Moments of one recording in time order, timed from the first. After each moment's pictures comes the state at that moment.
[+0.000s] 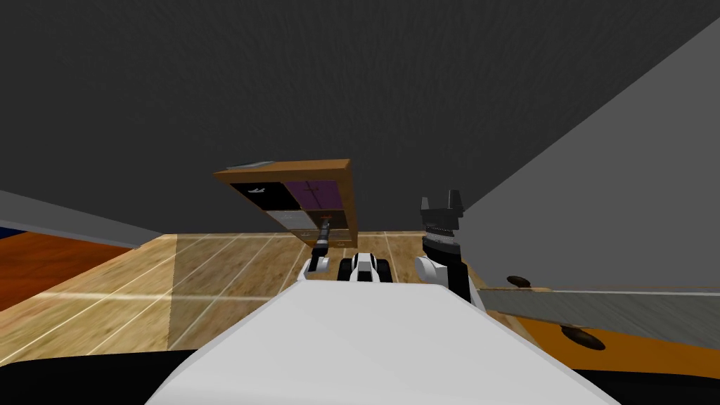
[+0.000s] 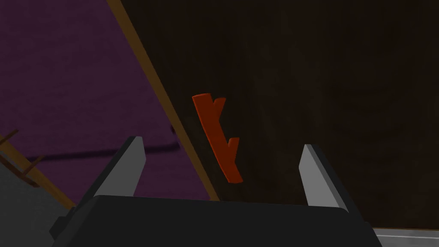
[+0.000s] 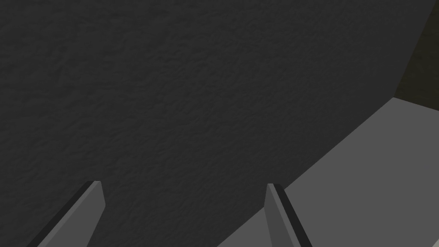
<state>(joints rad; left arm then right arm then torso) 0.28 0.04 0.05 -1.44 -0.08 -0.58 -0.17 0.54 0.01 0.01 -2.35 0.01 -0.43 -0.17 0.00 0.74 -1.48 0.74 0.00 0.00</state>
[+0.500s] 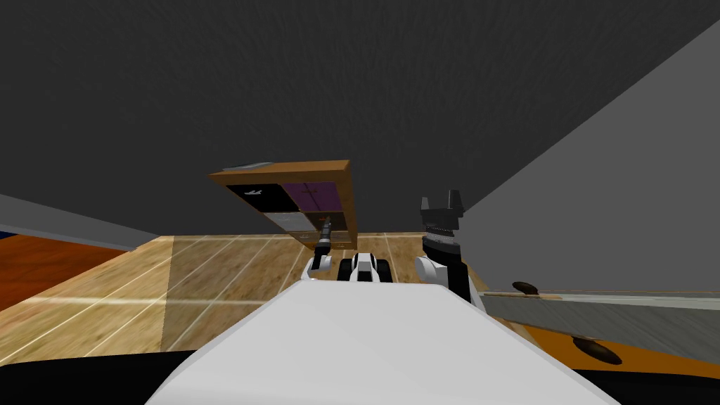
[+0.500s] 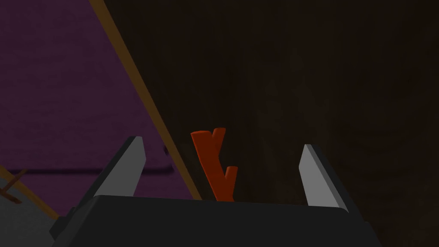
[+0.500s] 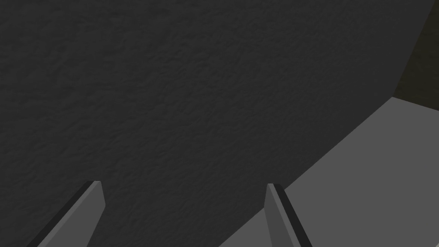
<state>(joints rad) 0.26 -0.01 0.06 -1.45 -0.08 -0.55 -0.16 0.54 0.01 0.01 -2.35 0.01 -0.43 -0.17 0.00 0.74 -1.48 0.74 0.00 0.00</state>
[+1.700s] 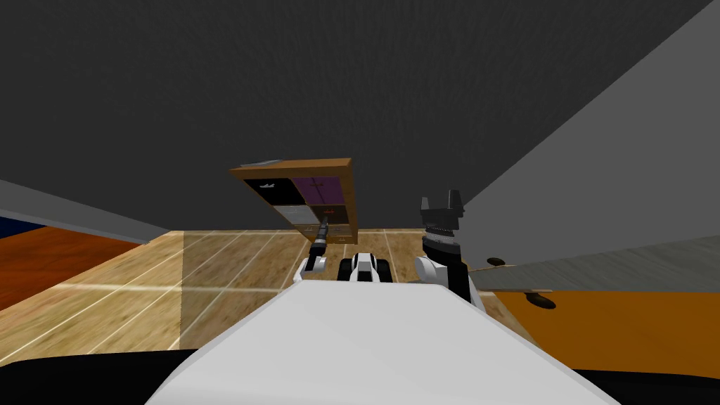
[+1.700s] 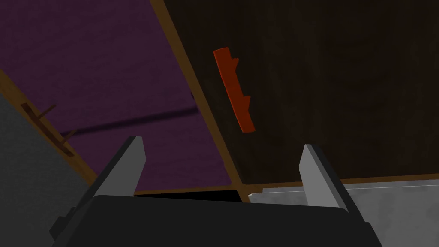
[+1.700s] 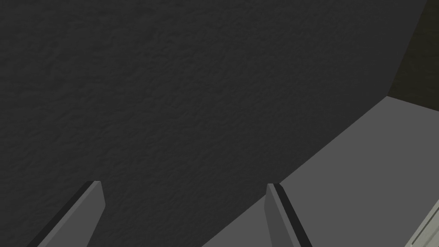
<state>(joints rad) 0.28 0.09 0.04 -1.48 -0.08 -0.54 -0.16 0.54 0.01 0.01 -2.35 0.01 -0.43 -0.17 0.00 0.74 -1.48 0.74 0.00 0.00</state>
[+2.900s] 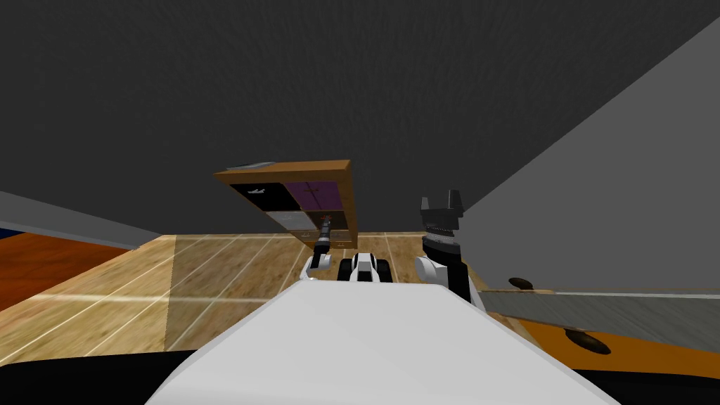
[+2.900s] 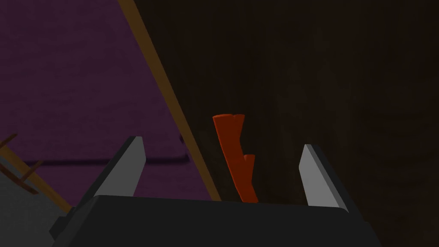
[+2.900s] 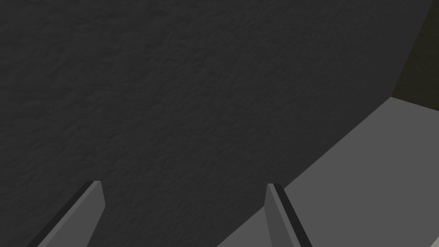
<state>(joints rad) 0.27 0.00 0.05 -1.49 -0.08 -0.52 -0.16 0.54 0.01 0.01 -2.35 0.01 -0.43 -0.17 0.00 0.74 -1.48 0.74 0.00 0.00</state>
